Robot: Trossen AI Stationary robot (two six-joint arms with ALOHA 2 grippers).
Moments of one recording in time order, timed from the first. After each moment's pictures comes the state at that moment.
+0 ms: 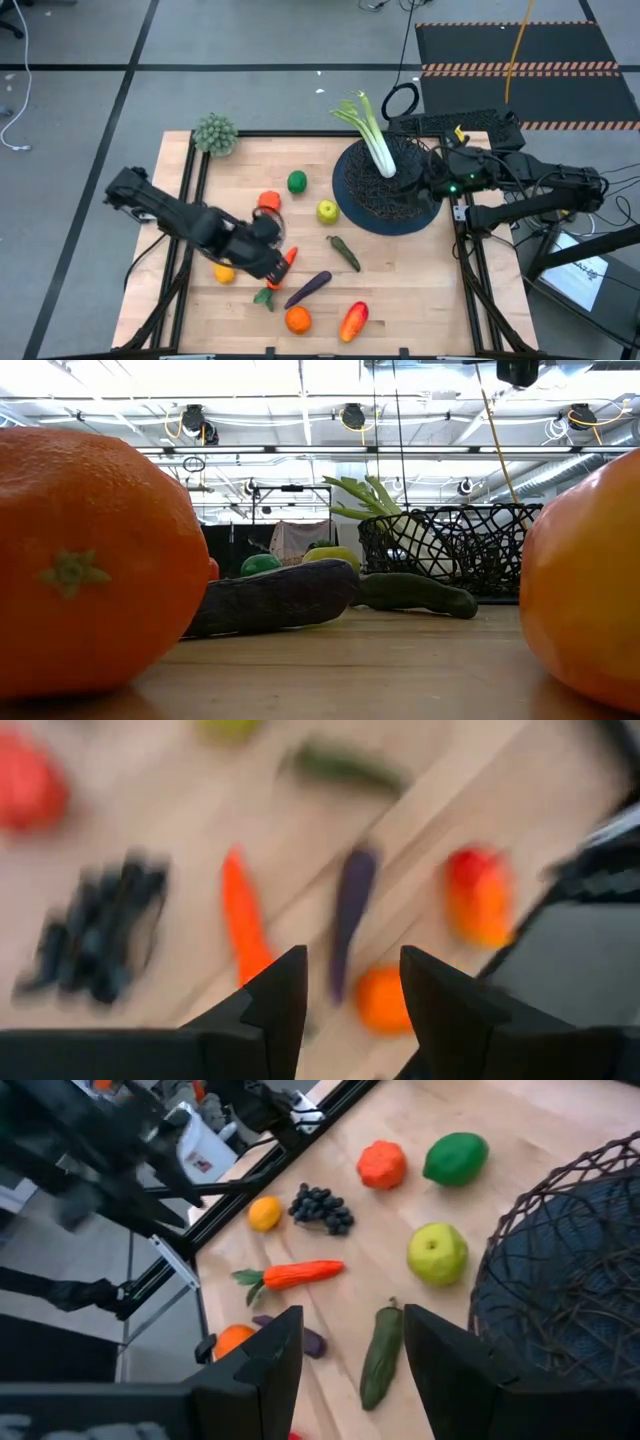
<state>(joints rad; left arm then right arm) -0.47 1.60 1.64 -1.23 -0.19 -1.34 0.00 0.89 1.12 -0.79 -0.01 0.74</state>
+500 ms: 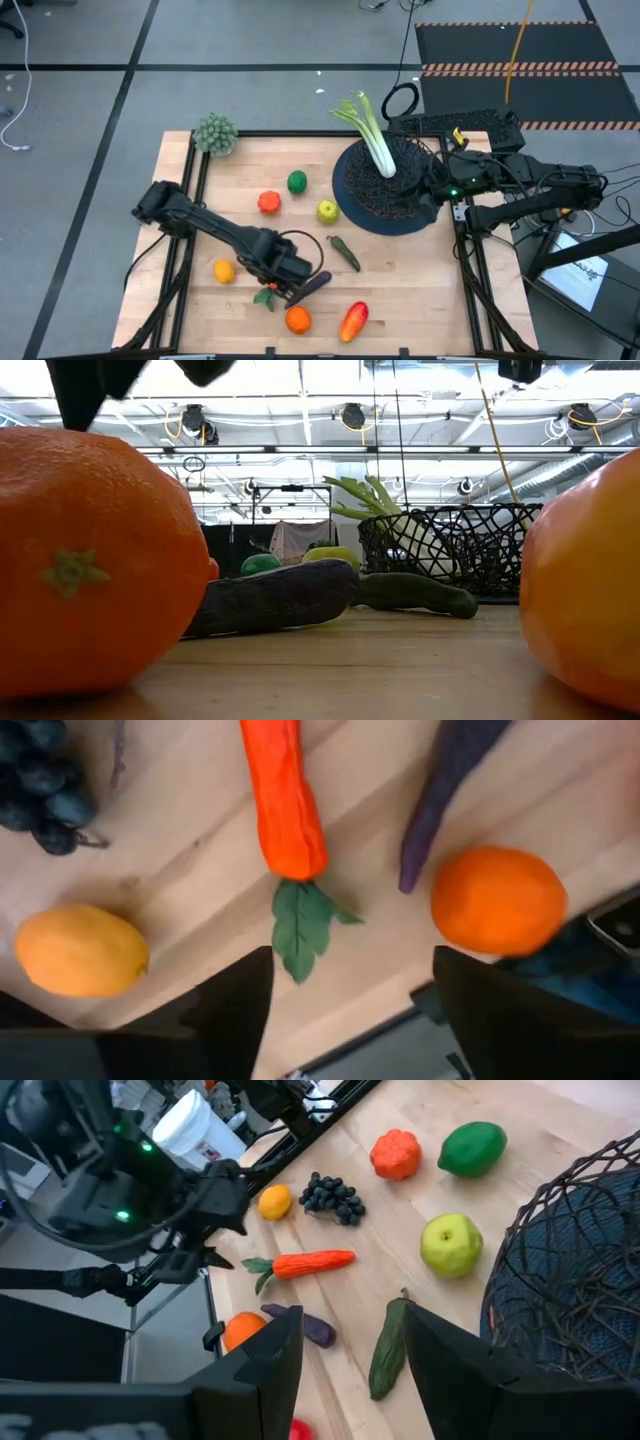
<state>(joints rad) -0.40 1.87 1.64 -1.27 0.21 -1.35 0.05 0.89 1.12 -0.79 0.00 0.74</state>
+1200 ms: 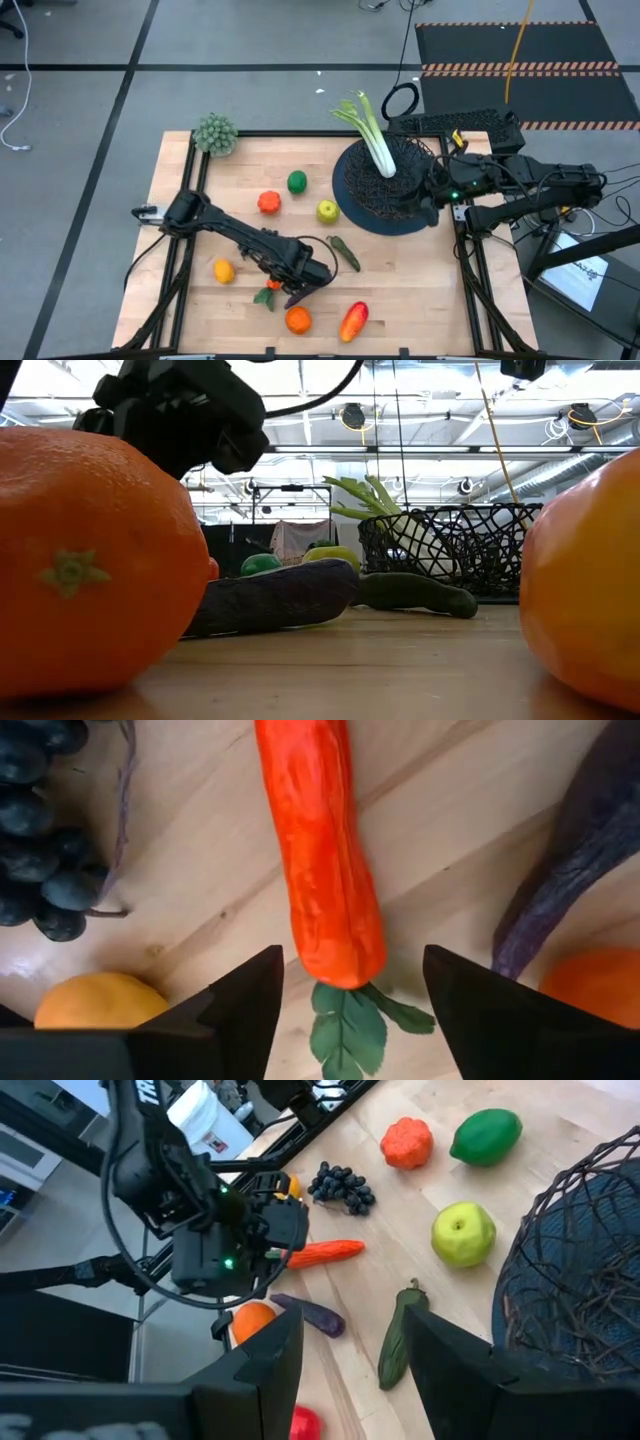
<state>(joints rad) -0.35 2.07 1.64 -1.28 0.20 -1.23 0.08 0.89 1.12 -0.79 0.00 0.76</state>
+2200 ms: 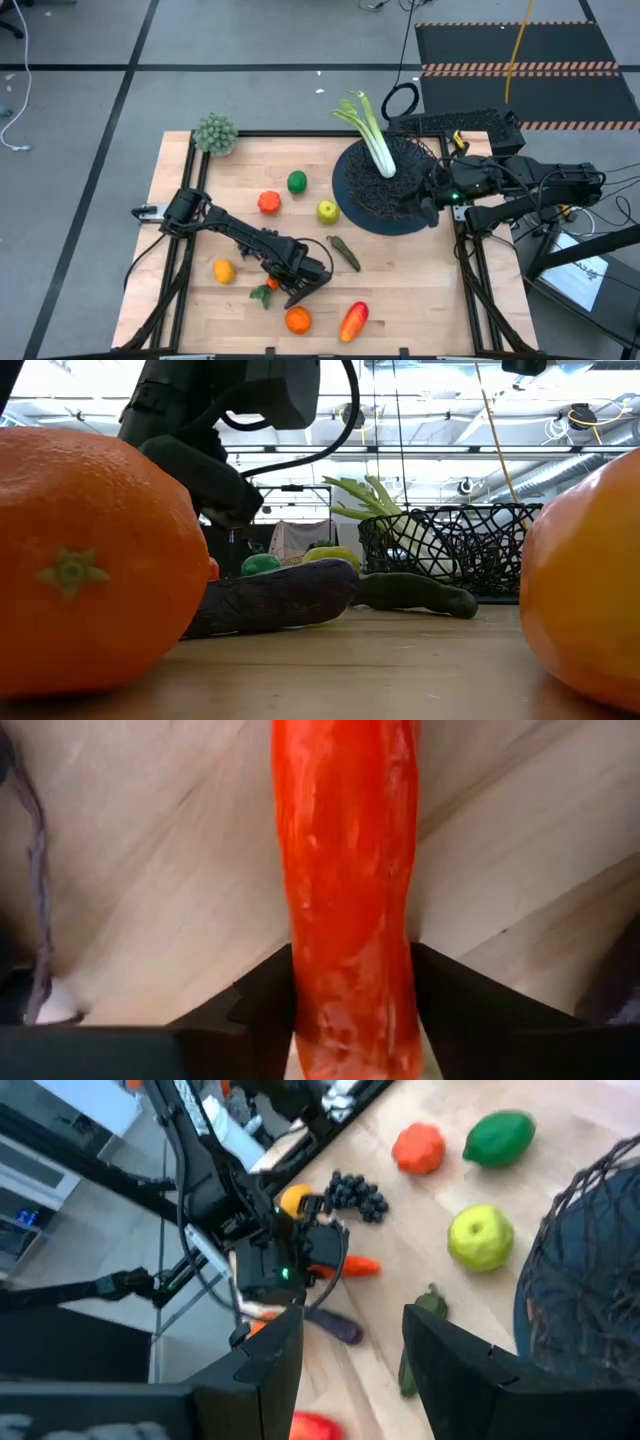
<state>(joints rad) -0.33 2.06 1.42 -1.04 0.21 -1.09 0.11 0.89 1.12 -0.76 0.03 0.82</state>
